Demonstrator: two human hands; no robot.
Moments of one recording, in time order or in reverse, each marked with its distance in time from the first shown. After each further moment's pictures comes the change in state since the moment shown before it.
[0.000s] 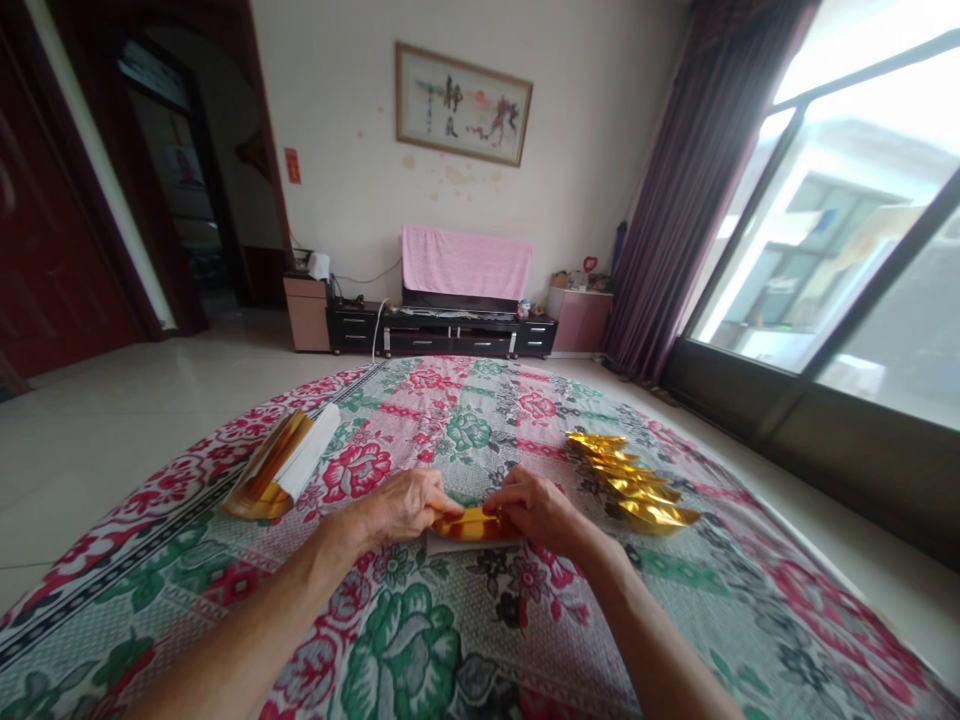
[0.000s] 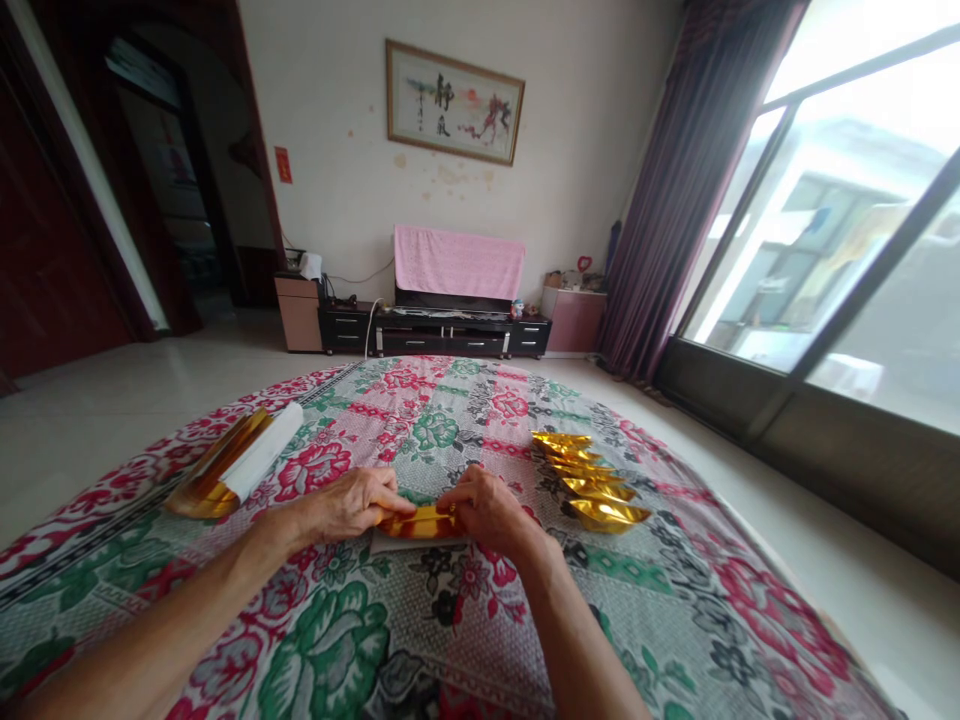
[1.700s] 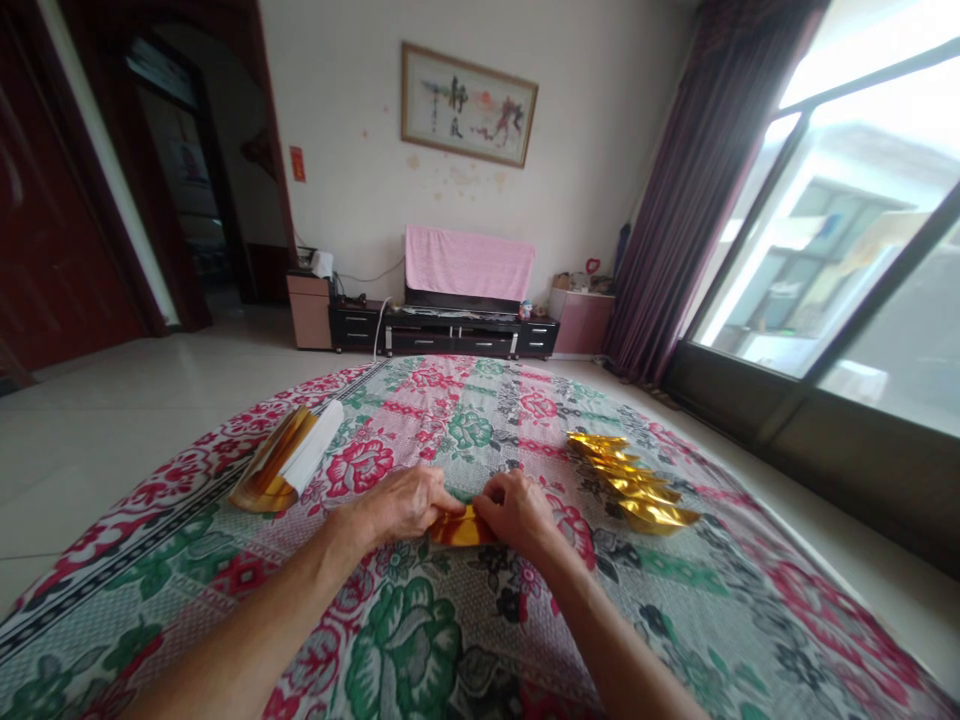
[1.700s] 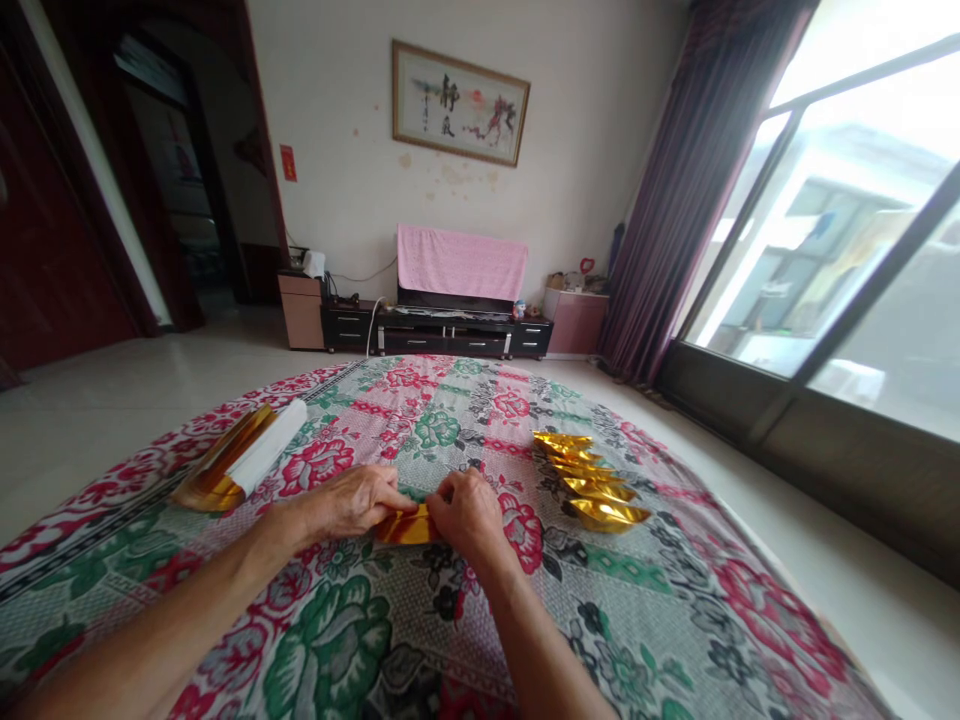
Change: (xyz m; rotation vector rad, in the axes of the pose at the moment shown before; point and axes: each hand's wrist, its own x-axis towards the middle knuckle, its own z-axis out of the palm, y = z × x) left_hand -0.001 -0.005 0.005 0.175 0.017 0.040; right_hand 0.015 -0.028 0.031 -0.068 0.223 0.395
